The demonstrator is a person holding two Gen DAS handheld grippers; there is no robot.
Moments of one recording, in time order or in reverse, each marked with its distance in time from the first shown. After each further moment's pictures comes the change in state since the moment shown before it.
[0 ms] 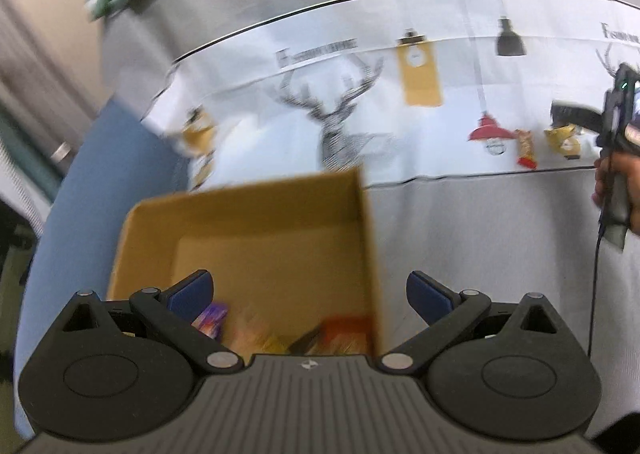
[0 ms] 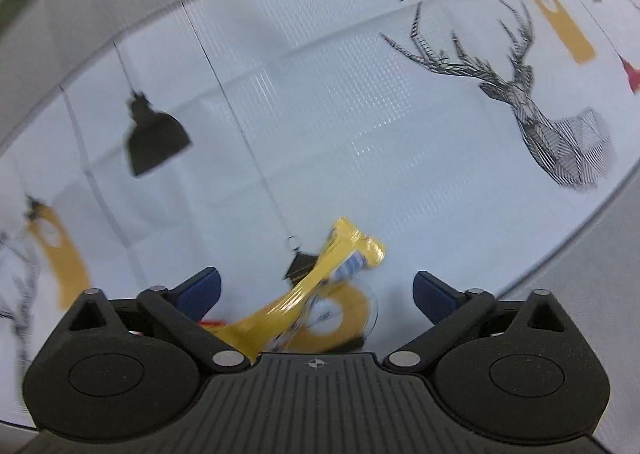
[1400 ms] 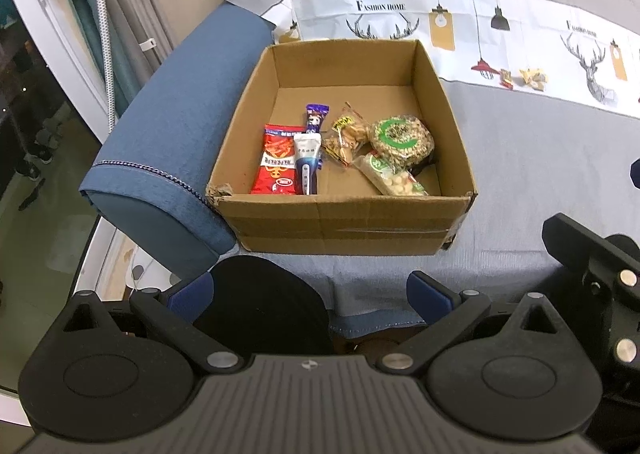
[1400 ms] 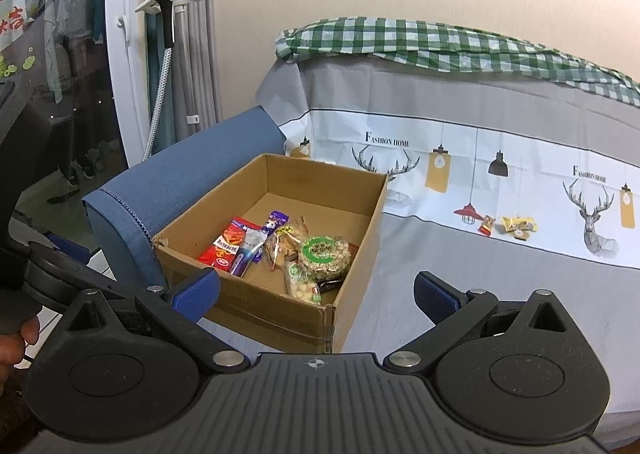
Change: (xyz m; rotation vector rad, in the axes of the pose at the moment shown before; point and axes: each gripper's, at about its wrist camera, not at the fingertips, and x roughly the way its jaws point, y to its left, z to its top) left arm -0.185 0.139 -0.296 -0.153 -0.006 -0.040; right arm -0.560 0.079 -0.291 -0.641 -0.135 0.494
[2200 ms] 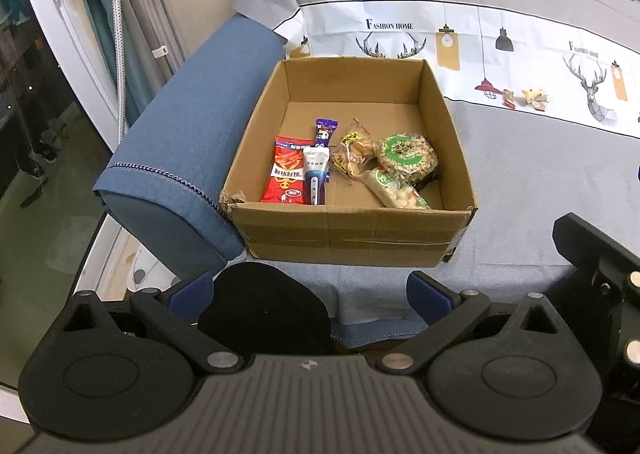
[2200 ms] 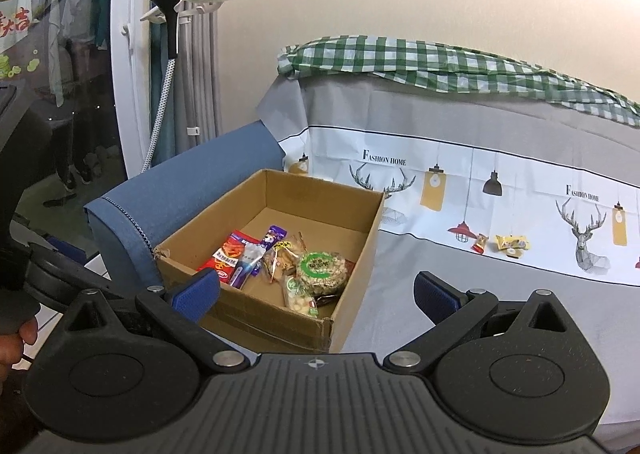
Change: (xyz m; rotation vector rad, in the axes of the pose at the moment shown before) left arm -0.017 0.012 -0.005 -0.043 -0.050 0.000; right arm -0.016 0.008 0.003 -0.033 -0.054 -0.017
